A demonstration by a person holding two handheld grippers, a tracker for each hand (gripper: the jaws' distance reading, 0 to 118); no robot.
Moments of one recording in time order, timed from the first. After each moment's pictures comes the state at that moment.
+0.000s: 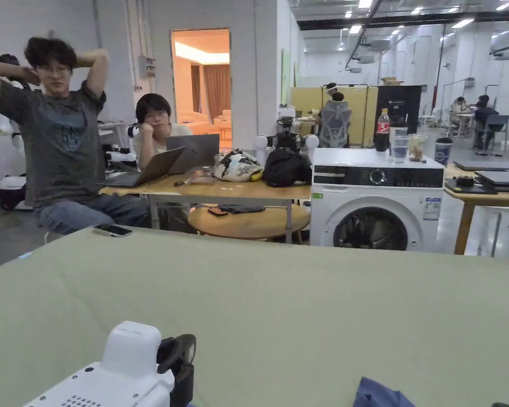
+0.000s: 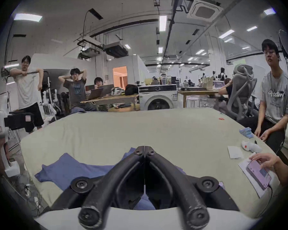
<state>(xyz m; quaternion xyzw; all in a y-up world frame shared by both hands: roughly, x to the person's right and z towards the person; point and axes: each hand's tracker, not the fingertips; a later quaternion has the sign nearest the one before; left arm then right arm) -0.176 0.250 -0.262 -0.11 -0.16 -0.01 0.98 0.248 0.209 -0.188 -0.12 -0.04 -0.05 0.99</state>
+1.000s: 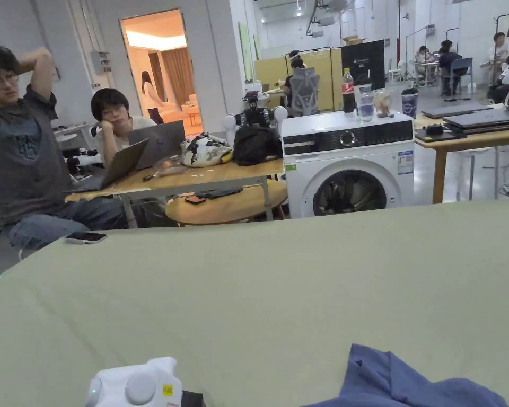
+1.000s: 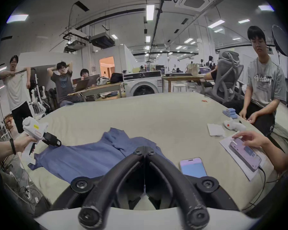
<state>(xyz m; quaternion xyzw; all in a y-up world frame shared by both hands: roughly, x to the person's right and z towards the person) -0.155 0.107 -0.466 -0.50 -0.11 0.00 0.86 0.302 0.175 -0.137 -0.18 -0.10 -0.08 0.98</state>
